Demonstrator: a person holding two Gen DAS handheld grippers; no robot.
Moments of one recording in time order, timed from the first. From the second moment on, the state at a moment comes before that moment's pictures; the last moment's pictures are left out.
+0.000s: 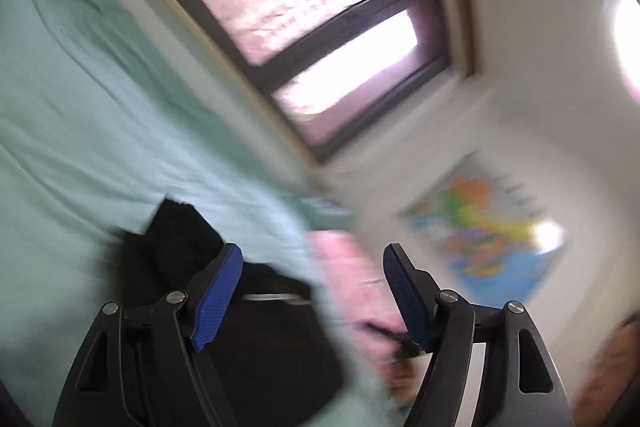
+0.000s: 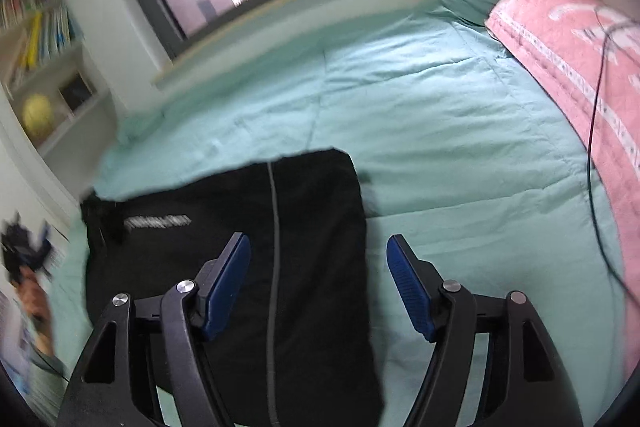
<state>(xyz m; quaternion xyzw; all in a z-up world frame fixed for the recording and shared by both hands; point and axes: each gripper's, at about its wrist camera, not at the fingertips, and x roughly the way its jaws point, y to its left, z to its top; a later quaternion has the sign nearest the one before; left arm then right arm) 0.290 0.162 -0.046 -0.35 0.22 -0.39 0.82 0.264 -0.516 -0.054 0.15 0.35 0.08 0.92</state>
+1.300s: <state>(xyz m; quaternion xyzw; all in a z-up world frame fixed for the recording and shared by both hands) 0.442 0.046 -0.059 -0.19 0.36 -0.13 0.91 0.422 -0.447 -0.016 -0.02 0.33 -0.12 0.94</state>
